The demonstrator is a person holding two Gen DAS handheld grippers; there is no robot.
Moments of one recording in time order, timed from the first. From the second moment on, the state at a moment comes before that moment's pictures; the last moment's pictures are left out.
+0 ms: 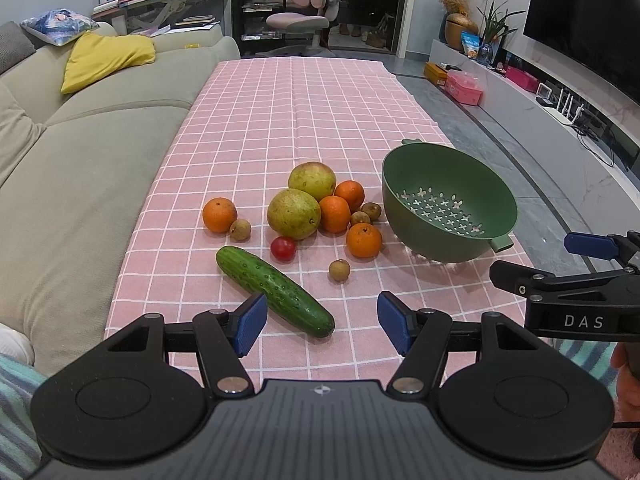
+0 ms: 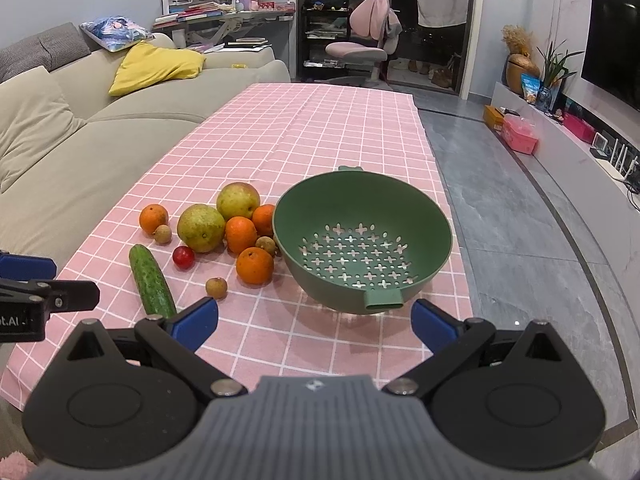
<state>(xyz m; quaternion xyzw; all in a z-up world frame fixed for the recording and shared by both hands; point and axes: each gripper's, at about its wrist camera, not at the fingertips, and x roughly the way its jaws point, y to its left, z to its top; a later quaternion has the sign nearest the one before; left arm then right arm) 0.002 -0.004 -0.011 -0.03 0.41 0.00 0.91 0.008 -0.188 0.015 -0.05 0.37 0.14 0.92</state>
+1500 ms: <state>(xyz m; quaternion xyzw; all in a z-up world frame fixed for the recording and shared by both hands) 0.054 0.032 -0.059 -0.16 0.46 0.05 0.87 0.044 -0.155 -0.026 -0.05 0.40 0.24 0.89</state>
